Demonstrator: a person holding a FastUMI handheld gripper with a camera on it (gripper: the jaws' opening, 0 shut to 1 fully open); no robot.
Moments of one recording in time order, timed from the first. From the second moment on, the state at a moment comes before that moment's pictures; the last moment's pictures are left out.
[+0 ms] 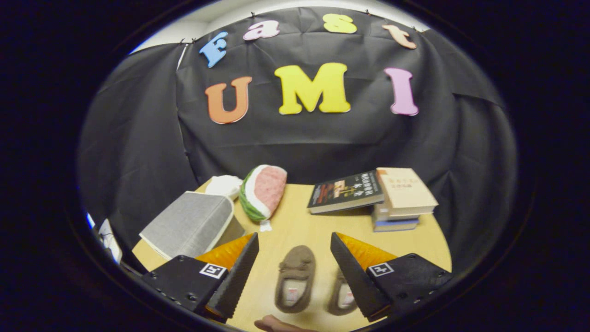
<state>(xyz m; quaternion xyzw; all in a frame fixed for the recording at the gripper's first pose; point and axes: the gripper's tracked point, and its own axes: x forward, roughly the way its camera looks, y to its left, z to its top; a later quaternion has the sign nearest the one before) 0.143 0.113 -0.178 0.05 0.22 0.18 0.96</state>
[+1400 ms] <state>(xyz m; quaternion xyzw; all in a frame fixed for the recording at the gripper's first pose) 0.176 0.276 -0.245 0.40 0.45 0.47 0.65</state>
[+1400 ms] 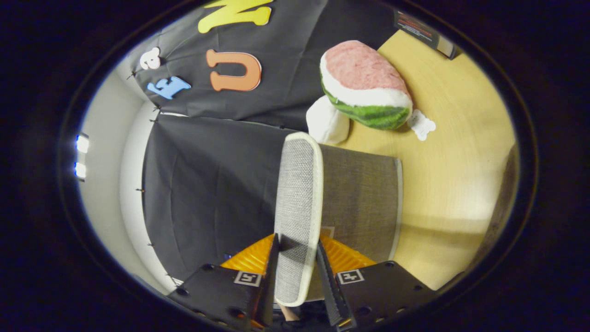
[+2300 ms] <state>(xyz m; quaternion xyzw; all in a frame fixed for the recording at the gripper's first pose) 0.146 0.312 -0.129 0.34 0.43 0.45 0.70</state>
